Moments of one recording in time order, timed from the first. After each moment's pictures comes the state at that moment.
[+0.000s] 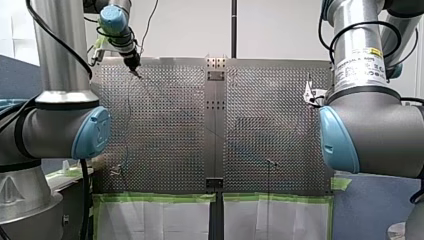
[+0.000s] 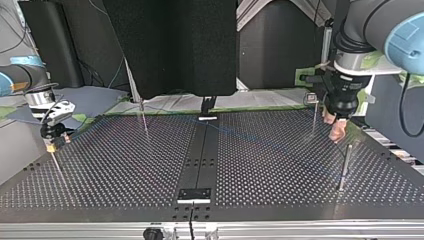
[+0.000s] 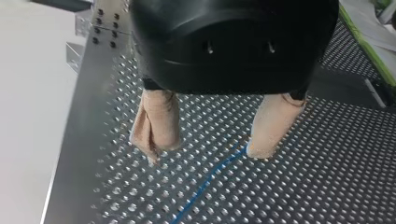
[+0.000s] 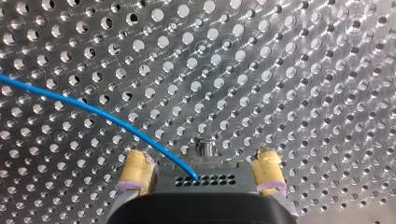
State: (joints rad) left arm 0.06 -1.37 -1.68 -3.54 -1.55 -1.46; right arm 1.52 -1.04 1.41 -0.38 1.09 1.74
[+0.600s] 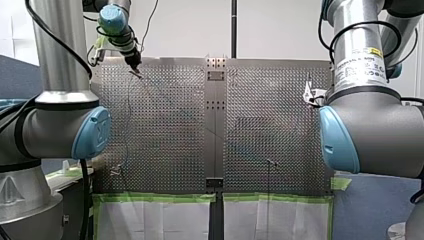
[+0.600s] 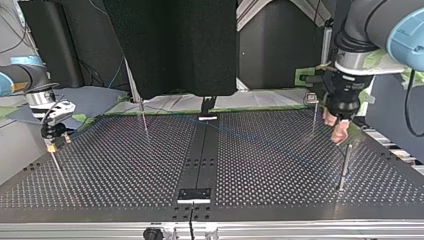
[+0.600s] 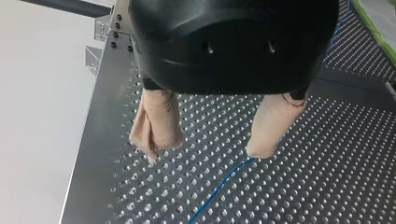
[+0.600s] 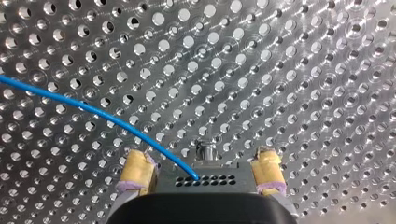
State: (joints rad) left arm 0.06 -1.36 -1.68 -3.53 -1.56 -1.50; right arm 1.52 -1.04 1.41 -0.38 1.09 1.74
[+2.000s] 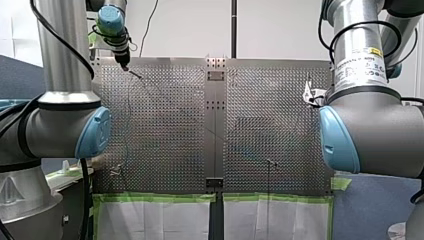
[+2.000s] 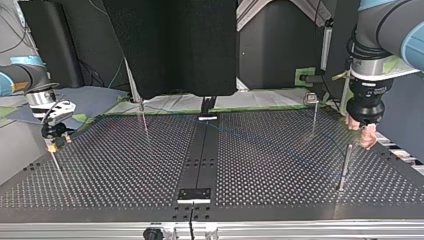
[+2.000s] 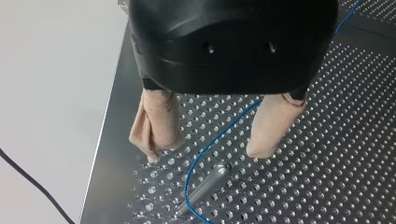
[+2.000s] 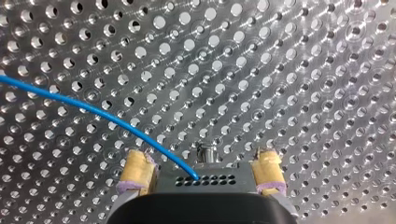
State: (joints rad) left arm 0.12 -1.37 -1.67 -3.51 -1.65 -1.57; right arm 1.52 -1.04 1.41 -0.38 1.09 1.74
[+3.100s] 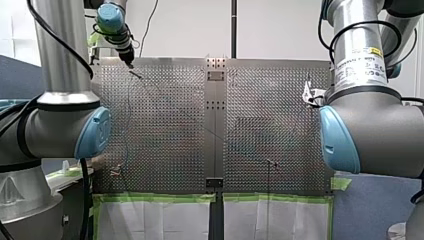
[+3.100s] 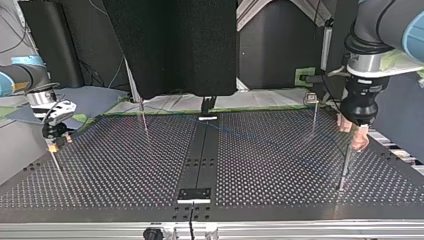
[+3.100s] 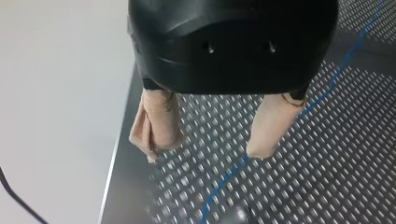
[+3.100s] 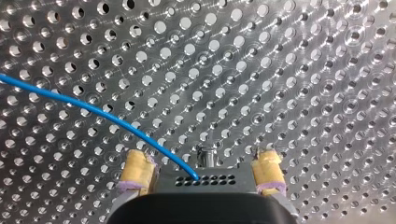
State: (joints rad) left arm 0.10 -1.34 -1.67 -3.49 -1.58 -1.58; right arm 1.53 -1.04 1.41 -0.38 1.09 1.74
